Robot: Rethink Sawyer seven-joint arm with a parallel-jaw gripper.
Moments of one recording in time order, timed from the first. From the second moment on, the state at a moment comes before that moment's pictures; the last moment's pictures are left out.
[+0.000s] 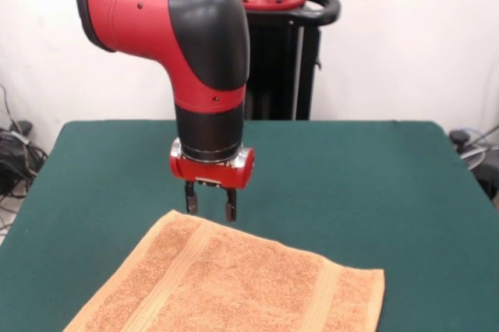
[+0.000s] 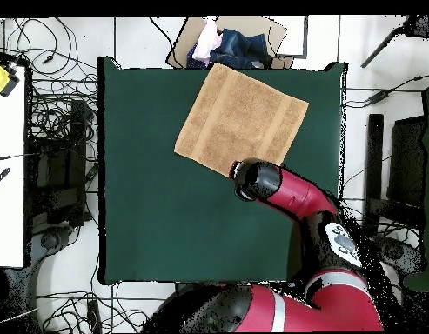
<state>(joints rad) -0.38 -0.47 -0.02 1.65 0.08 0.40 1.51</state>
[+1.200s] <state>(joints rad) -0.38 -0.54 -0.02 1.63 0.09 0.39 1.51</state>
